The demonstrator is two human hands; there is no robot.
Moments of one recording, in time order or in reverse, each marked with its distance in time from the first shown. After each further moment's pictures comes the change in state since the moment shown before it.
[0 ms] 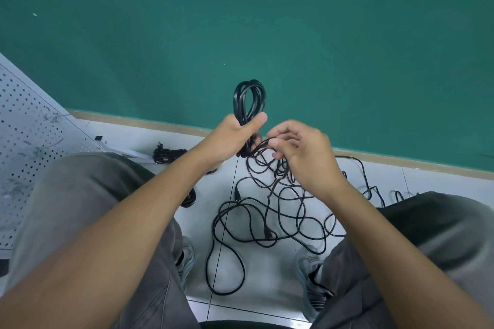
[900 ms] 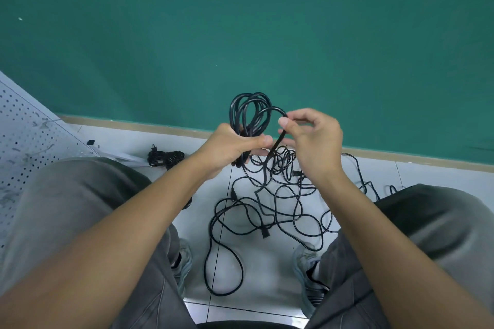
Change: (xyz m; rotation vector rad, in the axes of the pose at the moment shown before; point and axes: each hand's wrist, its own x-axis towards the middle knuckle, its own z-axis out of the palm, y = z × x) left_hand -0.007 0.000 0.012 -0.227 -0.078 -0.133; right_hand 0.015 0.007 -0.006 0.283 0.344 0.122
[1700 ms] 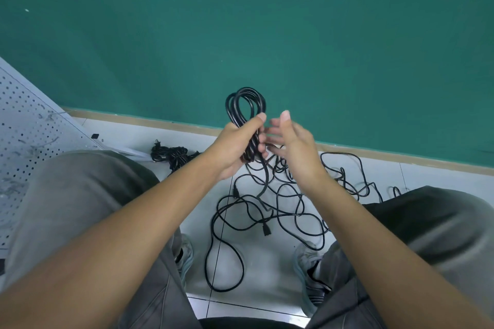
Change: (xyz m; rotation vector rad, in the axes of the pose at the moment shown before) left_hand 0.006 -0.004 0.015 -0.409 0.093 -0.076; right_hand -0.013 0.011 0.023 0.085 -0.251 0.197
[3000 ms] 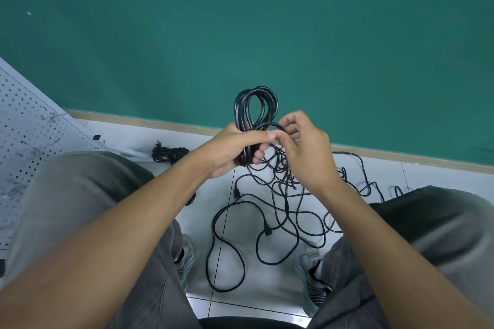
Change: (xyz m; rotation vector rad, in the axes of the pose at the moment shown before) left_hand -0.005 0.006 -0.017 0.247 -0.270 0.039; right_hand 0.001 0.004 -0.020 -0.576 0.106 -0.349
